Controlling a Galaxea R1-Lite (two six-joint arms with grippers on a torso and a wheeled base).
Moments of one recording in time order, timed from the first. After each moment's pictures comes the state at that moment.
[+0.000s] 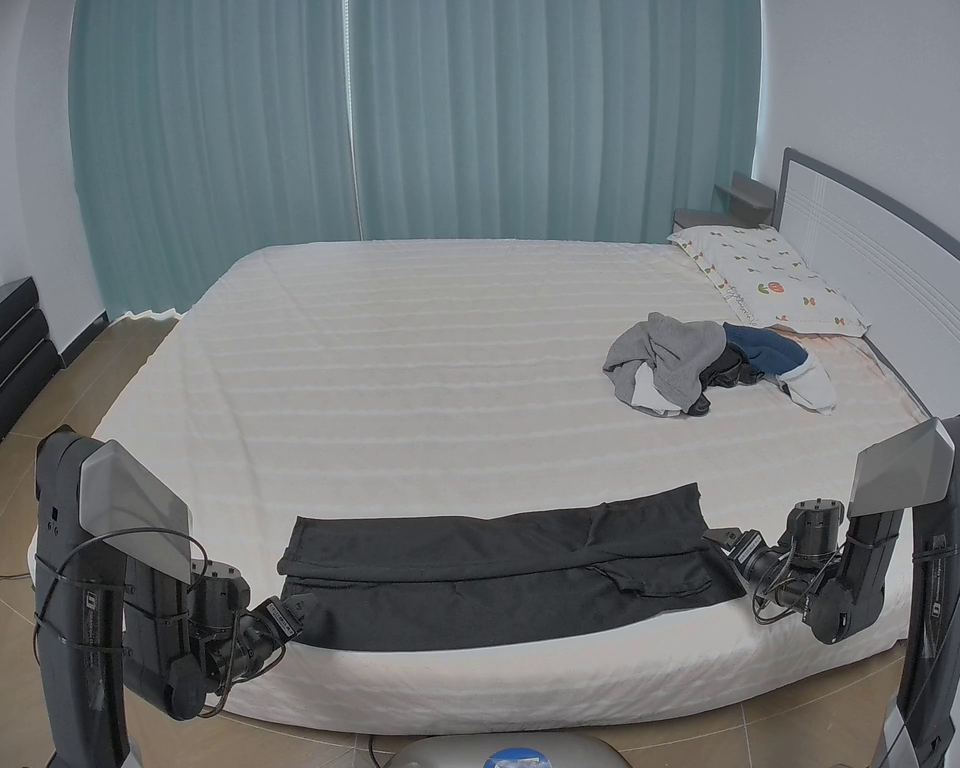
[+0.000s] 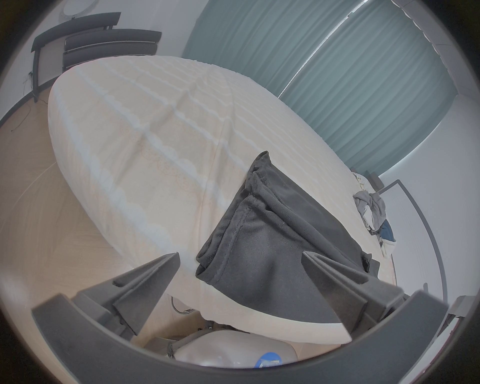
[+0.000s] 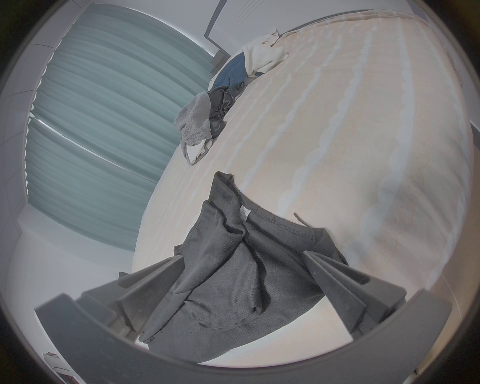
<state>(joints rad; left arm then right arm) -0.18 2.43 -0.17 -1.55 0.05 -0.80 0.05 2.42 -0.45 -1.41 0.13 0.92</state>
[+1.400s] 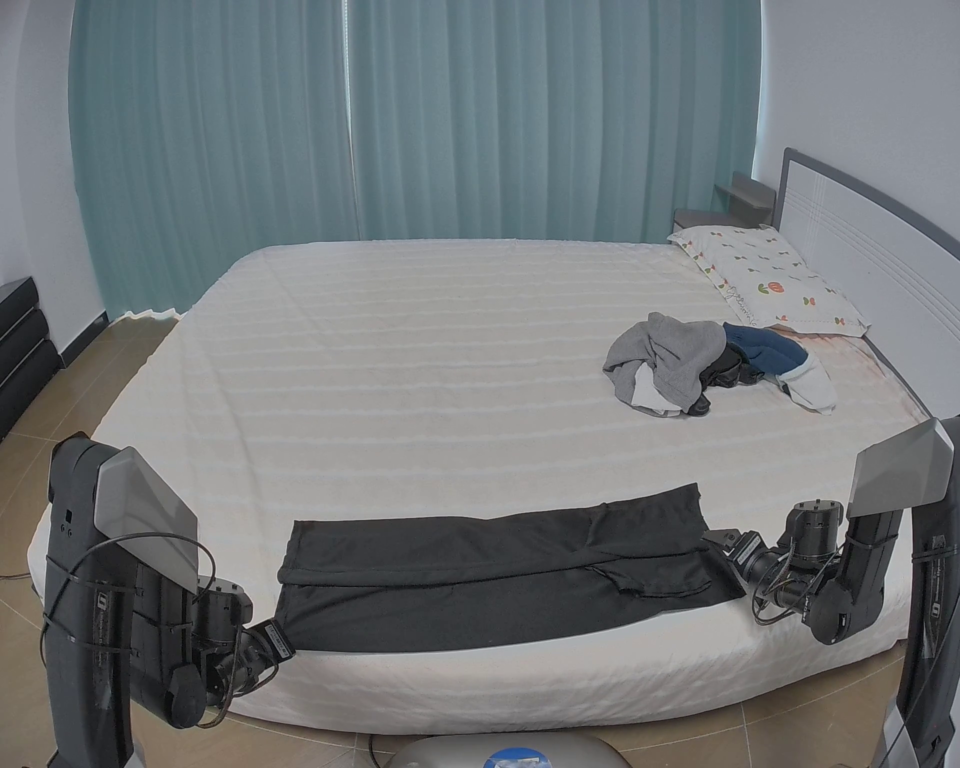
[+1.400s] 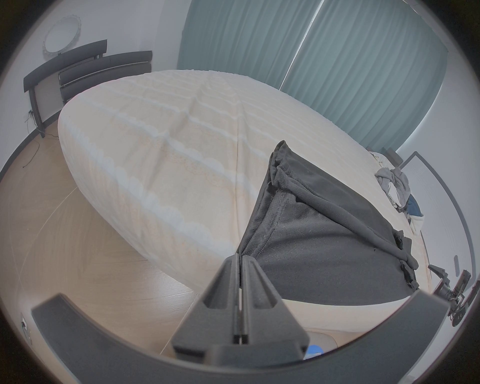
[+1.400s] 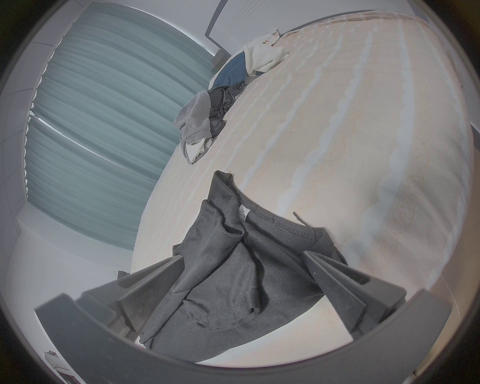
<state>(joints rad) -0.18 2.48 -0.13 -1.55 0.16 -0.65 0.05 2.42 -0.45 -1.40 0.13 0.92</state>
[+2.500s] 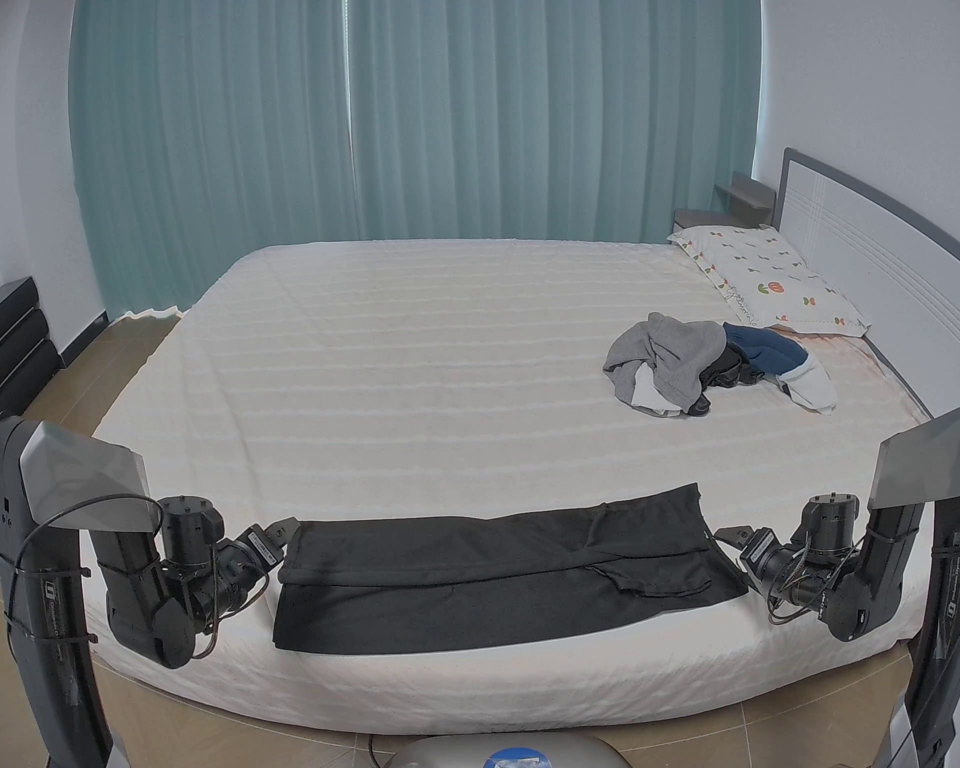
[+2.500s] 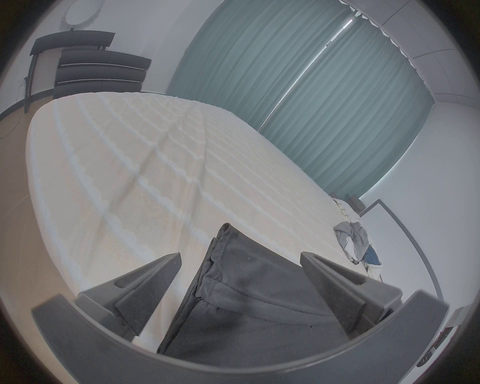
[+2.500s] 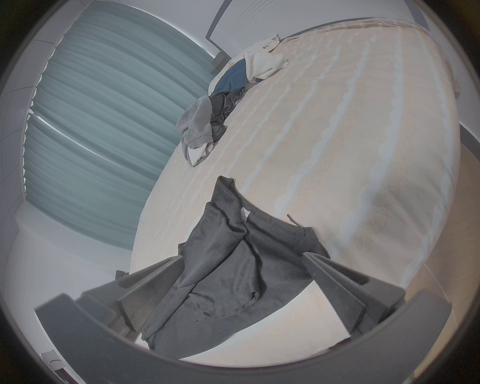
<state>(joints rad) -0.09 2.30 -0.38 -1.44 0.02 -0.72 0.03 2.32 -0.39 -1.35 0.12 0.90</state>
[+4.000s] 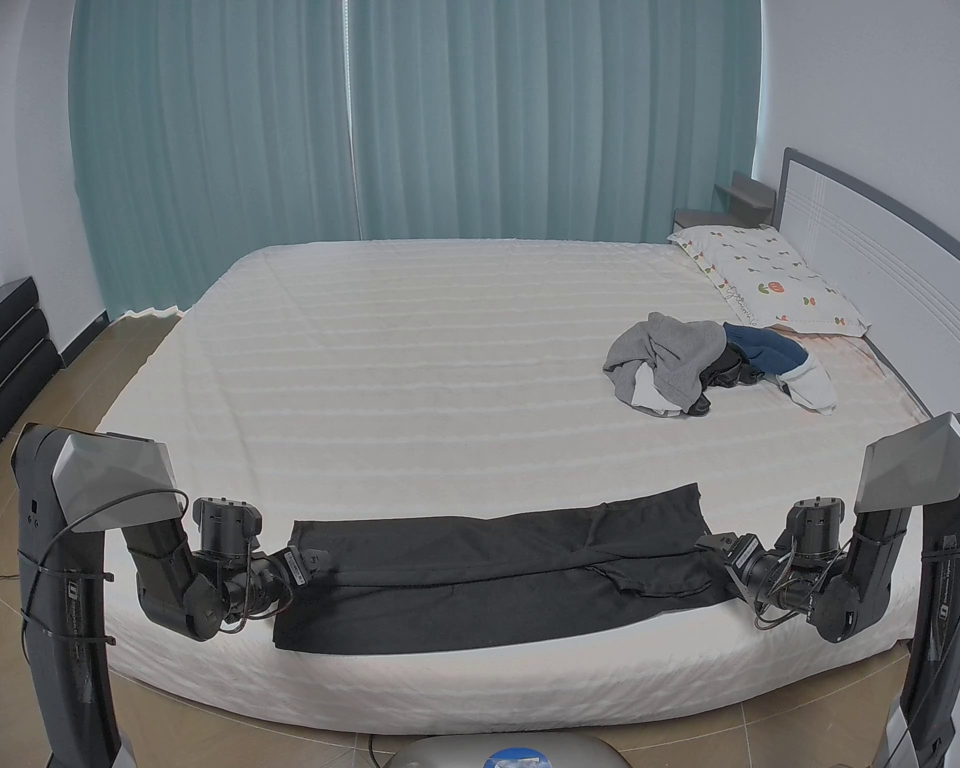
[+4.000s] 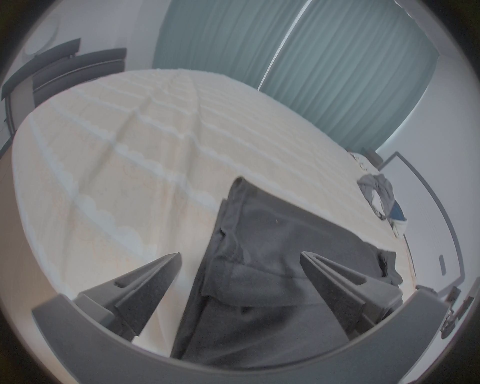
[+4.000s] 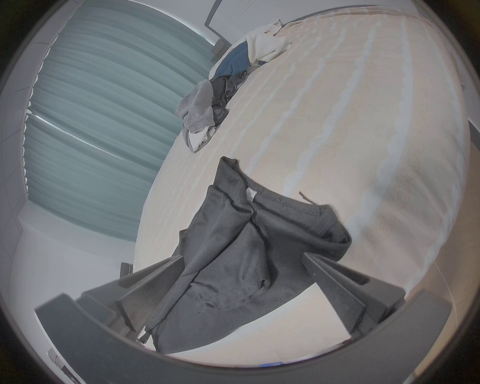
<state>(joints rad) -0.10 2.39 -0.62 -1.06 -0.05 -0.55 0.07 2.35 -0.43 -1.32 0.17 0.92</state>
